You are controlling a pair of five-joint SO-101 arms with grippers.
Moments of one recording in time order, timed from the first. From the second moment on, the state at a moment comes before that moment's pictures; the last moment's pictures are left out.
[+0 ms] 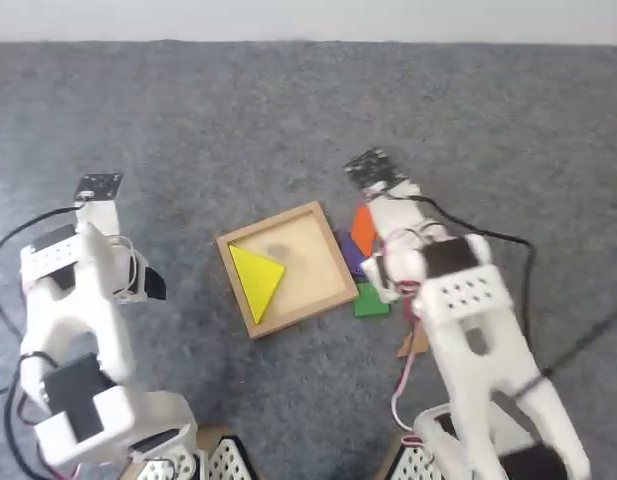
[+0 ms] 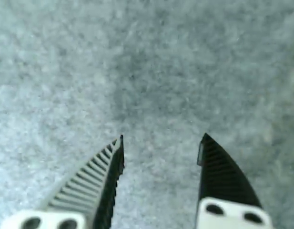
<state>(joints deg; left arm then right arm) -33.9 -2.6 39.1 62.8 -19.1 -21.9 -28.7 41.1 63.8 15.9</state>
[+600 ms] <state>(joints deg) -31.7 -2.6 39.1 62.8 -21.0 -33.4 -1.9 27.3 57.2 11.1</state>
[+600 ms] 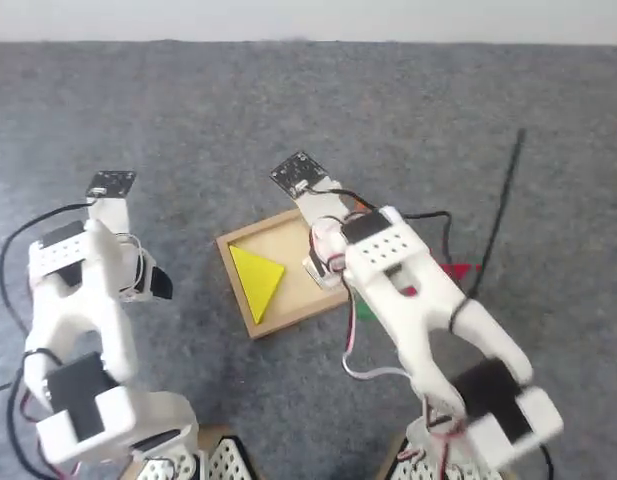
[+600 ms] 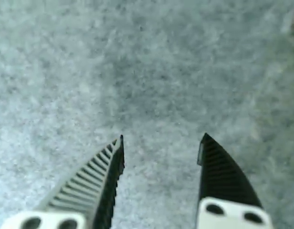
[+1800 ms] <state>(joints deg) -31.8 -2.6 39.7 62.5 -21.1 -20.7 13.6 -8.4 64.4 18.8</state>
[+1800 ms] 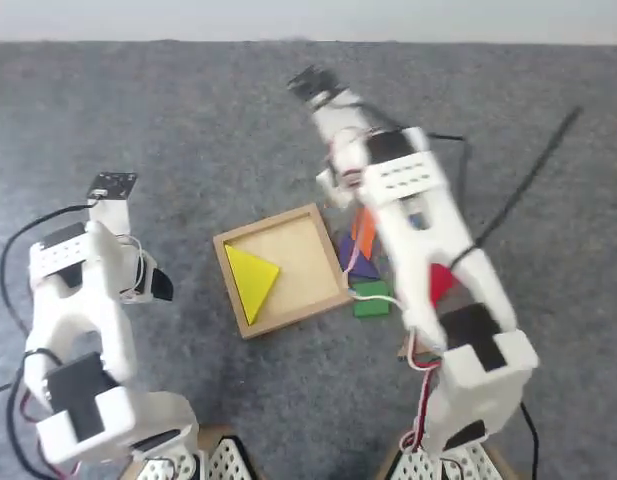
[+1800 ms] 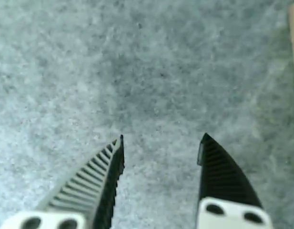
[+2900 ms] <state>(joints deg) -31.8 -2.6 39.7 62.5 -21.1 -20.2 -3.4 12.2 53.5 21.8</state>
